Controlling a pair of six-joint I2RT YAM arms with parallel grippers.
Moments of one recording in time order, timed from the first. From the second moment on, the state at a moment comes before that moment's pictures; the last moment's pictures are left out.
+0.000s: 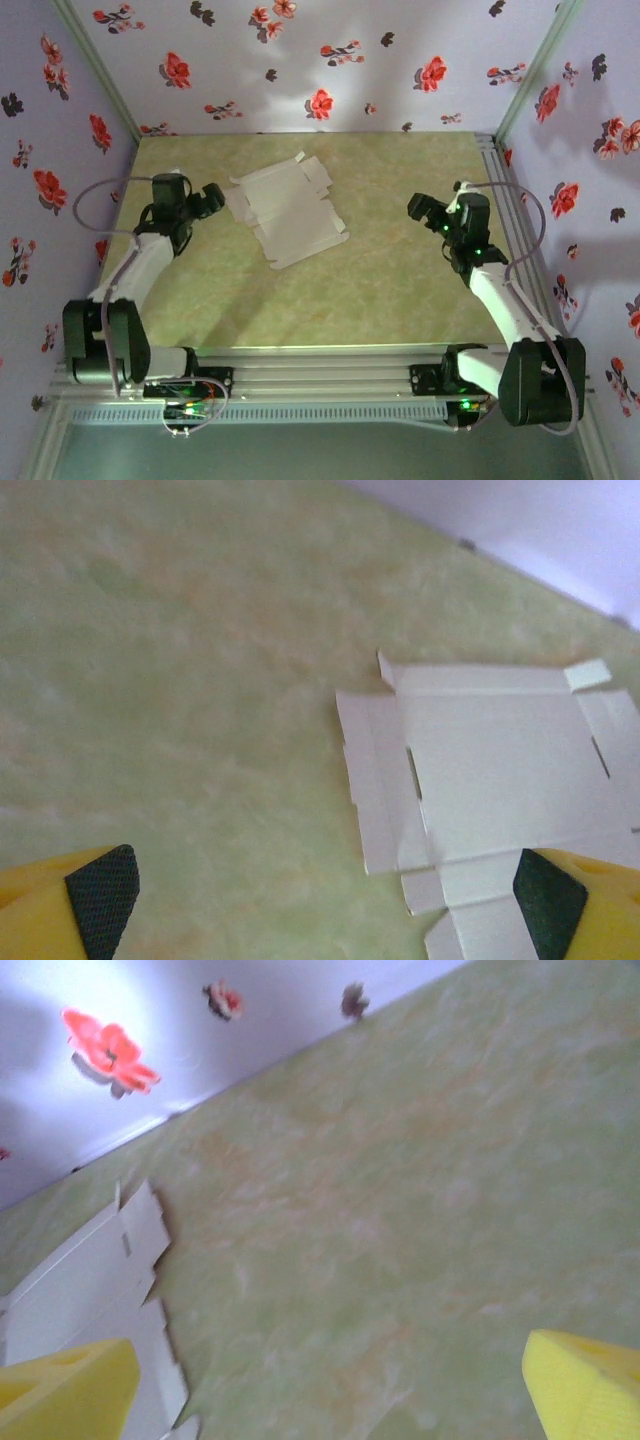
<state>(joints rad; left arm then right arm) -0.07 1.37 0.91 -0.21 -0.03 -0.46 0.08 1.12 0.68 -0.05 -0.13 0.49</state>
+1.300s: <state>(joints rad) 0.04 1.97 1.28 -0.29 0.35 -0.61 0.24 1.01 0.74 -0.35 -0.34 0.54</state>
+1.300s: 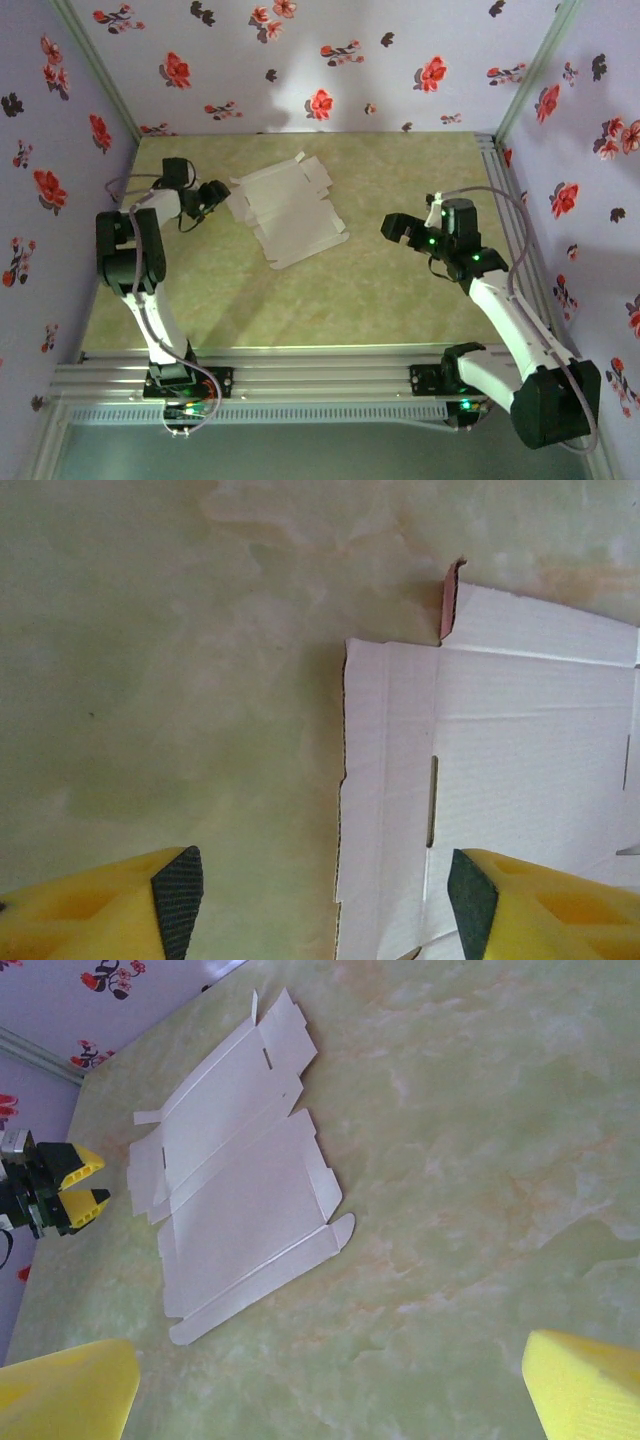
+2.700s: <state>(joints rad) 0.00 2.05 1.35 -0.34 0.40 -0.63 0.31 1.06 0.75 -0.27 -0.30 0.59</state>
